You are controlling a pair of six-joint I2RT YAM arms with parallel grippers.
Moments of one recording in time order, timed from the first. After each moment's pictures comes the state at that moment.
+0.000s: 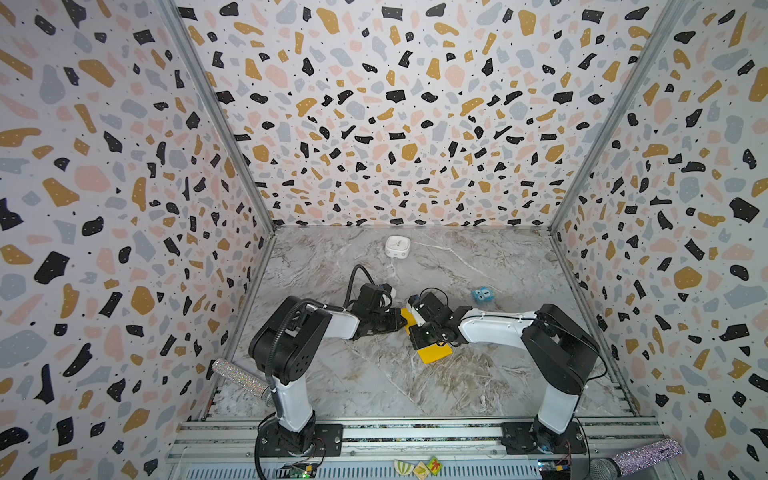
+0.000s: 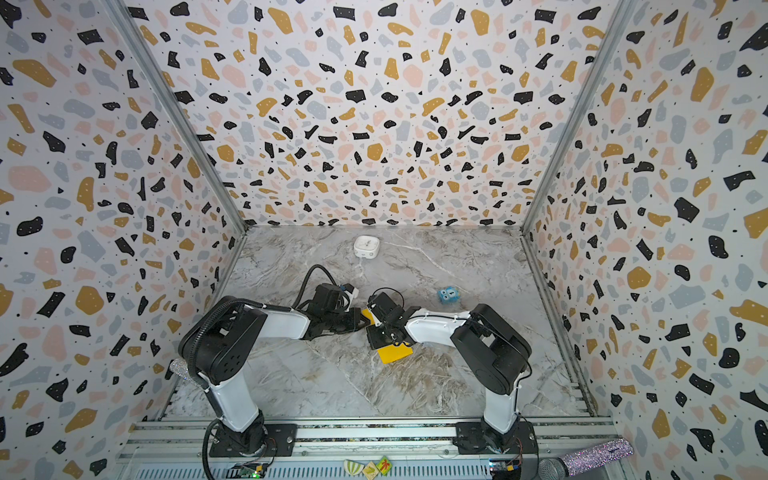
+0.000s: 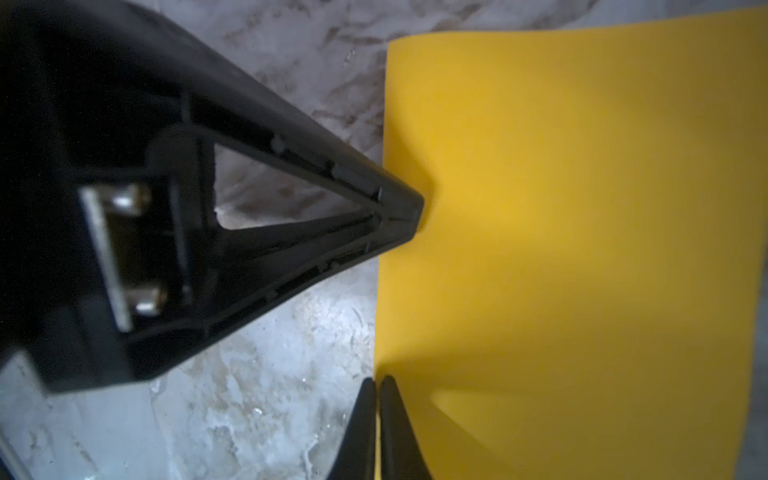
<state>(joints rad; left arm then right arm) -0.49 1.82 0.76 0.23 0.50 -0.59 0.87 1.82 1.02 -0.24 -0.16 0.45</state>
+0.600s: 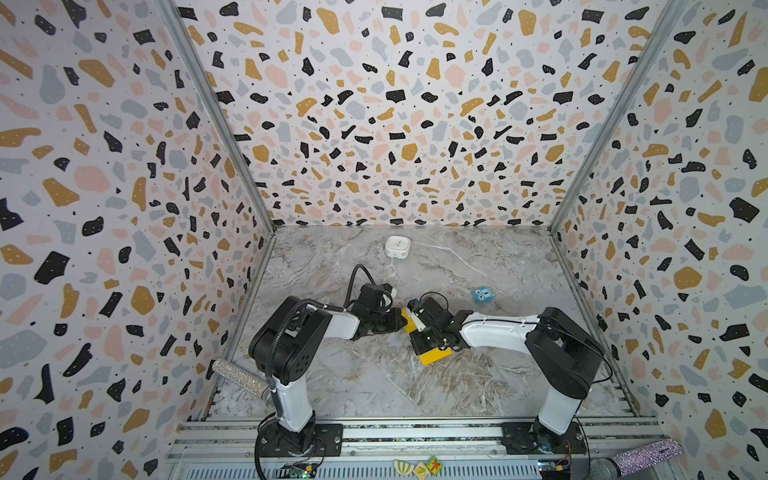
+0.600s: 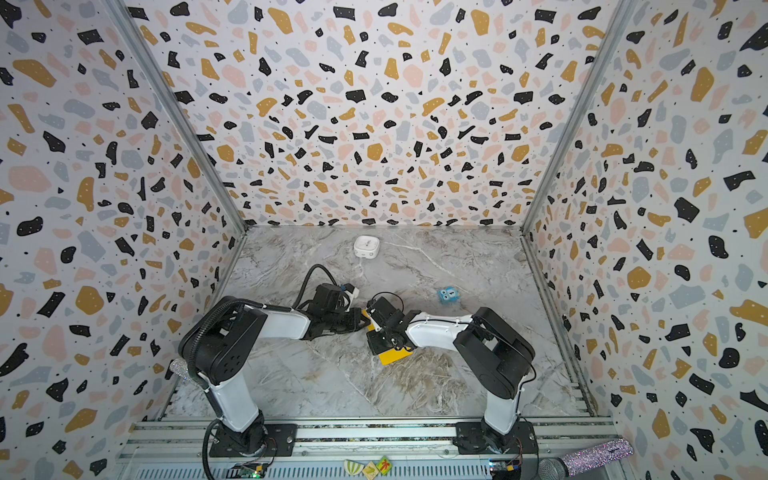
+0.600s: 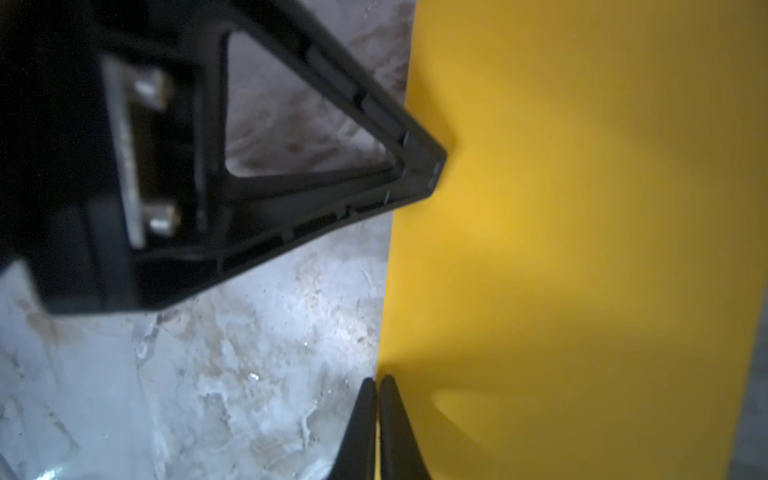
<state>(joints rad) -0.49 1.82 0.76 0.23 0.50 -0.59 0.89 1.78 0.97 -0.26 -0.14 0.41</state>
